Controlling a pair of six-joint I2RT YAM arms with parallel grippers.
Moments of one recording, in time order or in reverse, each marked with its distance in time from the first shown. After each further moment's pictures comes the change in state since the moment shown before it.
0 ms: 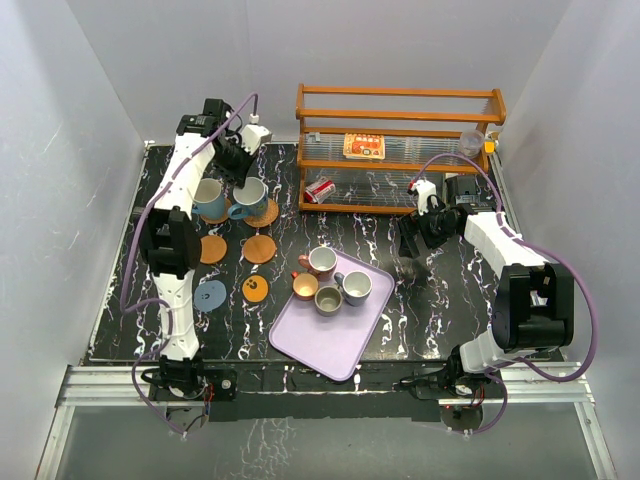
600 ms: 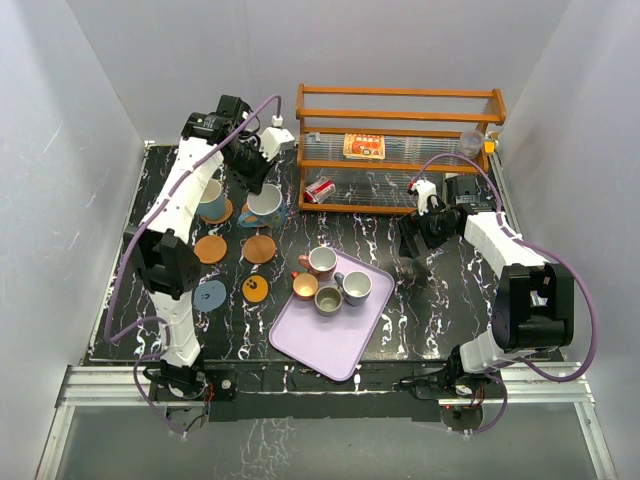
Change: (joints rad) left arm -0.143 -0.216 -0.074 -0.115 0.042 0.034; right arm 0.000 0.000 0.000 0.000 0.003 0.000
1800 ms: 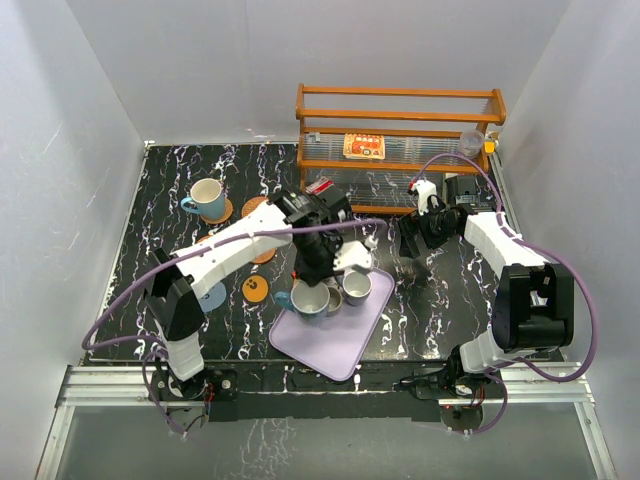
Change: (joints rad) left arm -0.636 -0.176 -0.465 -0.005 -0.014 0.130; right arm 0.000 0.000 0.000 0.000 0.008 0.000
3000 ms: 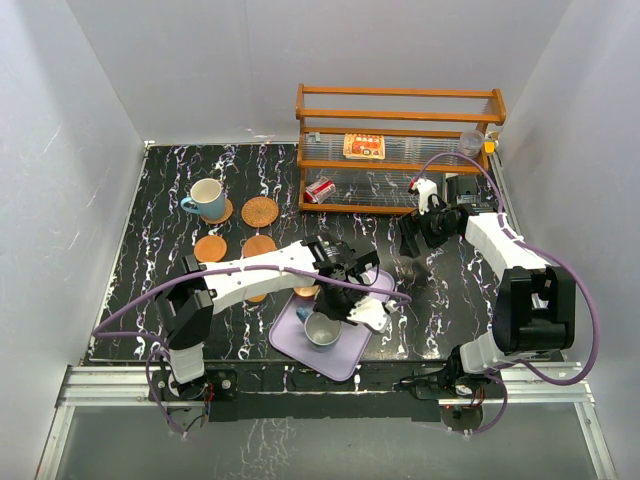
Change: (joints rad) left arm -0.193 0.018 -0.189 0.238 0.014 0.203; right arm 0.000 -0.017 0.000 0.000 0.000 0.000
